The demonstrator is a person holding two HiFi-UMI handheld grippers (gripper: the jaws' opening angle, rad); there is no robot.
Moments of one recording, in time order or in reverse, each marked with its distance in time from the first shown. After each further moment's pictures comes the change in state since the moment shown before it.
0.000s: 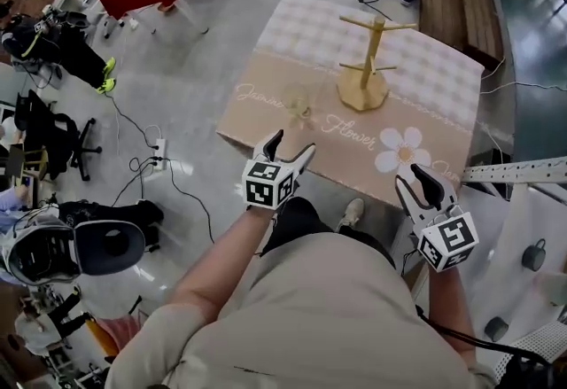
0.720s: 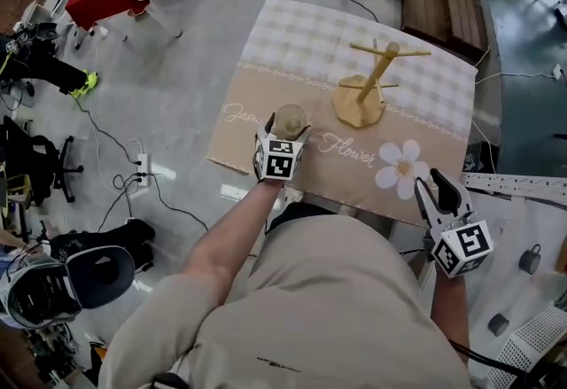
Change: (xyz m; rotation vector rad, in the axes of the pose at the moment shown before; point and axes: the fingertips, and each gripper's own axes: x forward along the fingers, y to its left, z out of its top) left arm 0.137 0.104 -0.016 0.157 0.110 0.108; right arm 0.026 -0.047 0.021 0.099 0.059 -0.194
